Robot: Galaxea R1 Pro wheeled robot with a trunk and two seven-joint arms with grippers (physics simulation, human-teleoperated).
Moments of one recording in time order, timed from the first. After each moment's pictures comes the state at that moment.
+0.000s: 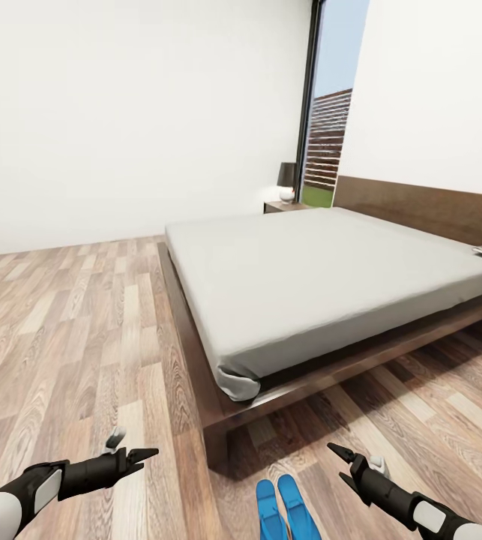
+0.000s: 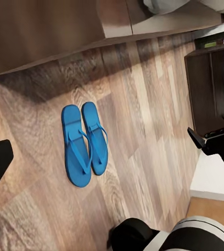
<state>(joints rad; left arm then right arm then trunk) -0.69 0.30 0.01 -0.06 0.27 0.40 -1.14 -0.63 -0.24 -0.25 0.05 -0.56 0.35 0.90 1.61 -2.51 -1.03</state>
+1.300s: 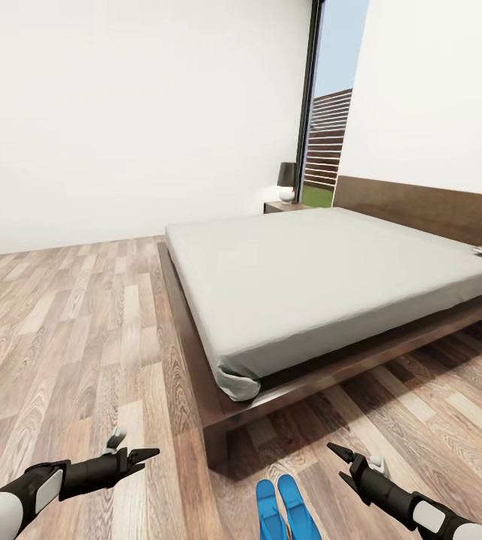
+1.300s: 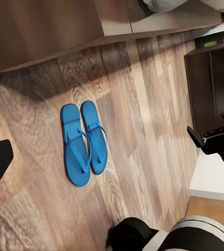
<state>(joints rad) -0.69 0.29 0.01 -0.06 0.27 0.40 -1.13 -0.63 -0.24 -0.25 0.05 -0.56 0.34 0.90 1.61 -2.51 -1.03</state>
